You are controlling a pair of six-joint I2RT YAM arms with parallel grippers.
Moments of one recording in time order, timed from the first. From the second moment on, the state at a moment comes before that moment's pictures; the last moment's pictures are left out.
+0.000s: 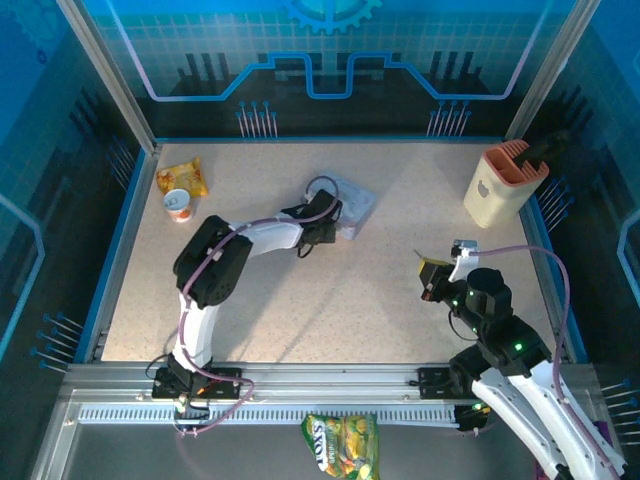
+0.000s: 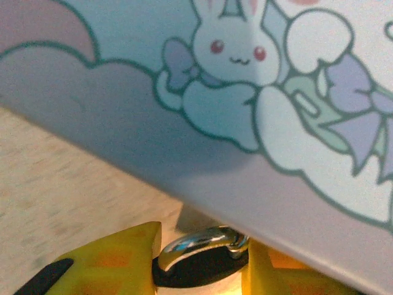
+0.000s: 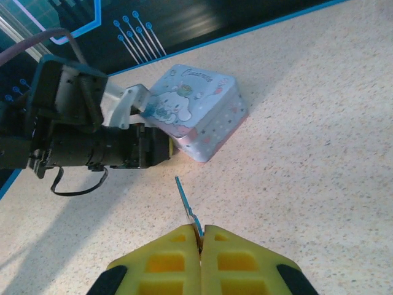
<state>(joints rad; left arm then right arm) -0.60 2.03 1.30 -0.28 -0.23 -0.56 0.47 0.37 0.52 -0.54 0.05 0.52</state>
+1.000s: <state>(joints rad) -0.87 1.77 0.94 -0.22 -0.26 -0.89 0.47 0.57 0.52 -0.40 -0.11 0.60</state>
